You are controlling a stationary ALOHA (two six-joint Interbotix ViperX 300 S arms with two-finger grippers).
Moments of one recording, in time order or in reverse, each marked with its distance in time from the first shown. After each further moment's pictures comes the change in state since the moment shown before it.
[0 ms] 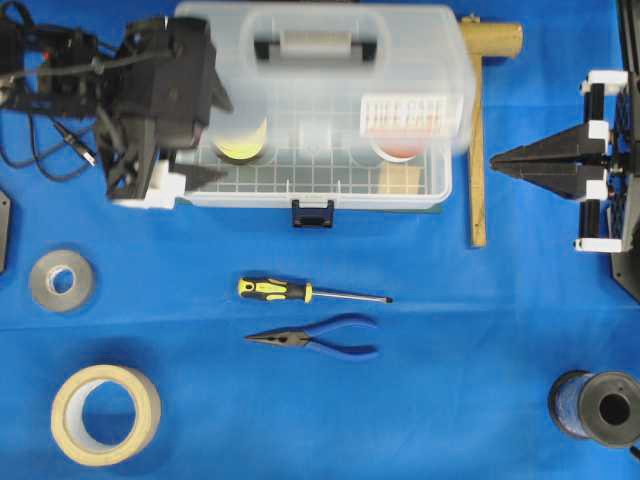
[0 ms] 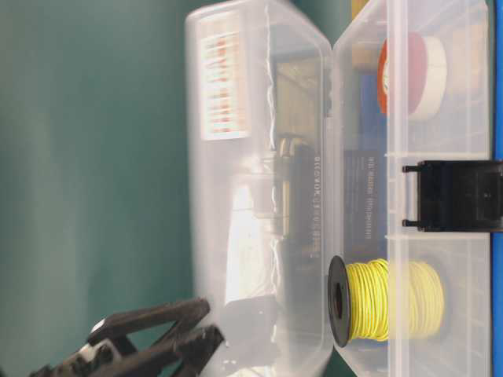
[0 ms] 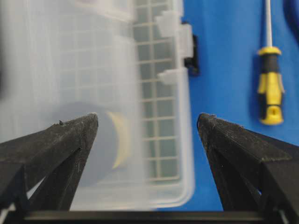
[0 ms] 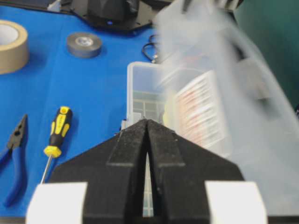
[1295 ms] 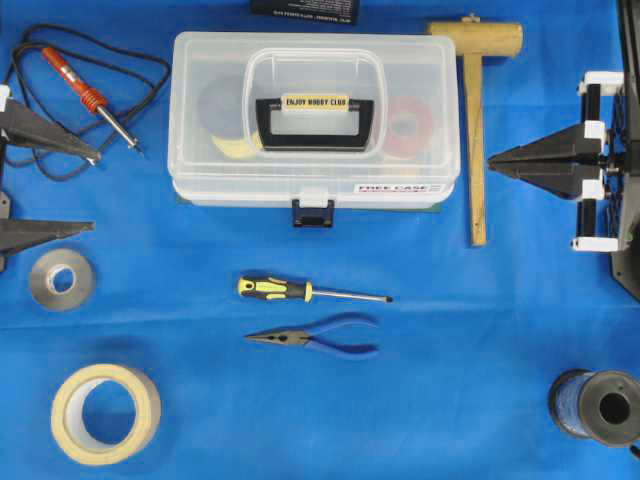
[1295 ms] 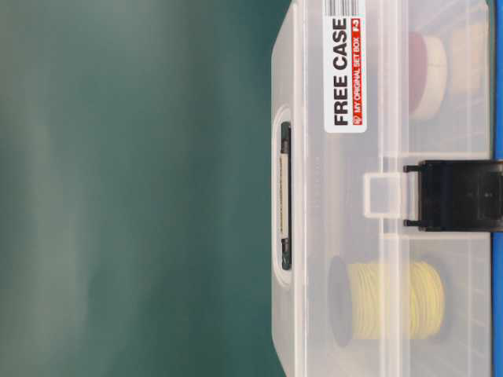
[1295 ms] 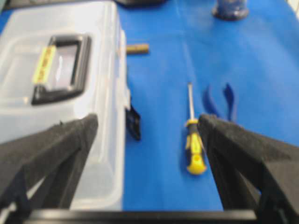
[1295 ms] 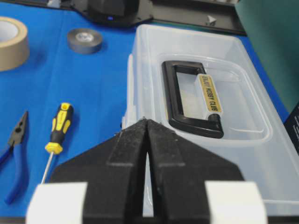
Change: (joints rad) left arm -0.135 -0.746 0.687 -0.207 -0.615 -0.002; right arm -0.002 0.018 0.002 0.003 0.003 0.011
